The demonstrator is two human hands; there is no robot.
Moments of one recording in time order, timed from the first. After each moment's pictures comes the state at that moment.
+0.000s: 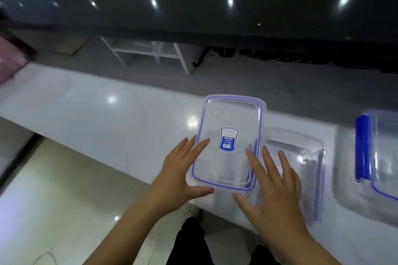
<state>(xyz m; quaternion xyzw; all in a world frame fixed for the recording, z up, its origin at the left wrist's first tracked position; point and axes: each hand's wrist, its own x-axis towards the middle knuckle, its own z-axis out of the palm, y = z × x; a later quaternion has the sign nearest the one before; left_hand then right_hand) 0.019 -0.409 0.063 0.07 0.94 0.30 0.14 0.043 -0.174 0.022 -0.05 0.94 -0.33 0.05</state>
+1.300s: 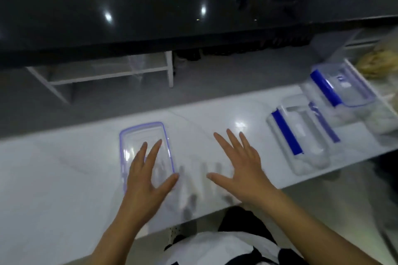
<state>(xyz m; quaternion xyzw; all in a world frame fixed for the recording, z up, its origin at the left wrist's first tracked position) -0.102 -0.681 0.004 0.18 0.87 0.43 0.18 -0.005 -0.440 0.024 0.15 0.94 -0.28 0.07</state>
